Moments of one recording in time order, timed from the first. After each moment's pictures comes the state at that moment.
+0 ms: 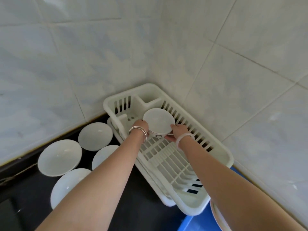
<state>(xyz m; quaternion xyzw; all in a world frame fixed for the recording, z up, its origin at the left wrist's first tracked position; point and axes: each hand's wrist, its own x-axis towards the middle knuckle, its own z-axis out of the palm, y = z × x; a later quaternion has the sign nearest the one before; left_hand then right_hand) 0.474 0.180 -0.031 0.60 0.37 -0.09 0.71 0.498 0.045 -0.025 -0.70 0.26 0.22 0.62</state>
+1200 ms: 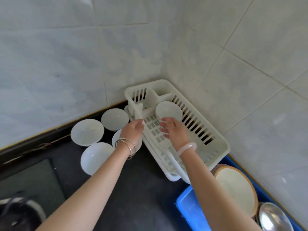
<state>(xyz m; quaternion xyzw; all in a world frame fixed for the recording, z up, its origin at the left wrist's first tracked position) 0.321 0.214 0.018 0.78 0.23 0.02 0.57 0.367 0.071 0.047 -0.80 -0.01 0.16 0.58</state>
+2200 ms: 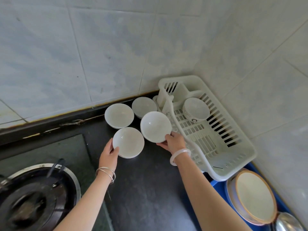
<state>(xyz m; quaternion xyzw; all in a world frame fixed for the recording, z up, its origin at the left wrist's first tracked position) 0.171 0.293 -0.090 0.60 0.45 0.11 0.65 0.315 0.144 -0.027 -0.74 0.14 0.26 0.61</state>
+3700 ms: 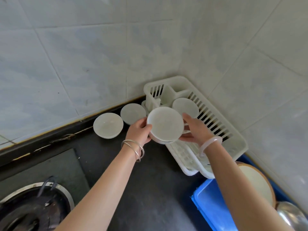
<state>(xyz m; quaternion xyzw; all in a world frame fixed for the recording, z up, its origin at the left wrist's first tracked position) 0.270 0.238 0.042 0.58 0.30 0.04 0.76 0.361 0.074 0.066 -0.79 0.07 0.27 0.55</state>
